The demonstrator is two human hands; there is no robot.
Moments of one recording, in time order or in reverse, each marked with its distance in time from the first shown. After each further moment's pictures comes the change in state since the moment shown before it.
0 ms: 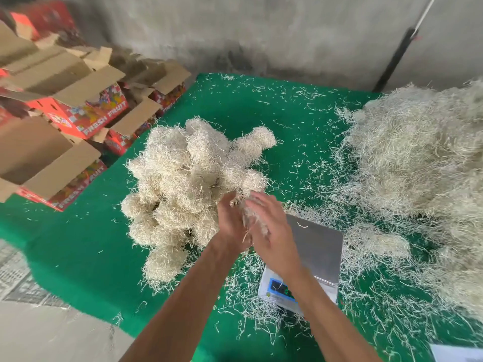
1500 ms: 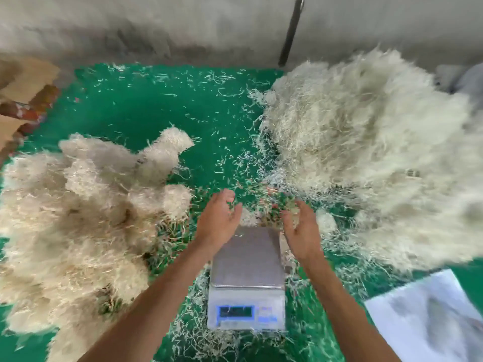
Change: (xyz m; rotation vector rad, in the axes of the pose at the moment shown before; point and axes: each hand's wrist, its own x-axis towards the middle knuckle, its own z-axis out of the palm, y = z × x) left_hand 0.122 -0.096 0.035 1.422 -0.281 0.285; right_hand -0.033 0.156 -0.140 -0.389 0.210 0.797
